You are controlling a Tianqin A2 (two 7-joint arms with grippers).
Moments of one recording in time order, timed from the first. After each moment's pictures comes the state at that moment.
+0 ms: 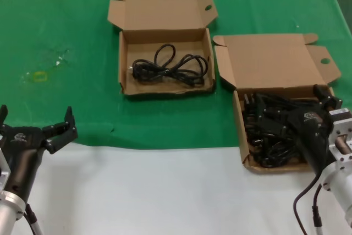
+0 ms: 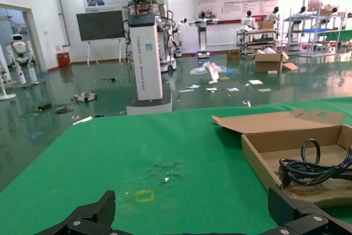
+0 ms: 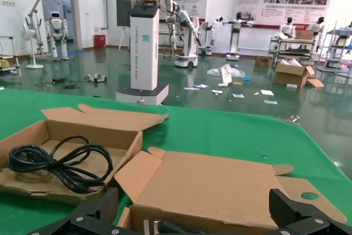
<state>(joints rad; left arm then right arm) 0.00 -0.30 1.60 -1.60 -1.80 0.00 0.00 0.05 0.29 -1.64 1.55 1.81 -0.02 -0.02</state>
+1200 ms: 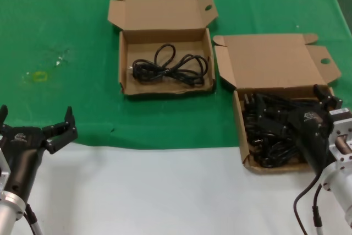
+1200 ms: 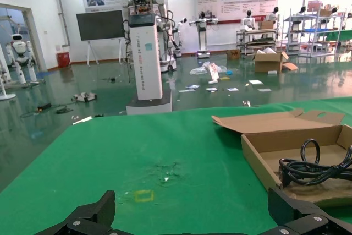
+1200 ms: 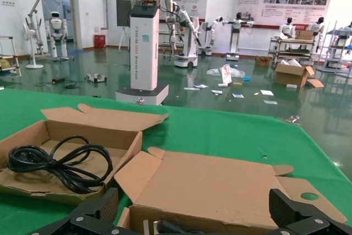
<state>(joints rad) 0.00 -0.30 1.60 -1.60 -1.80 0.00 0.00 0.05 0.29 -1.64 1.55 1.81 -0.02 -0.02</state>
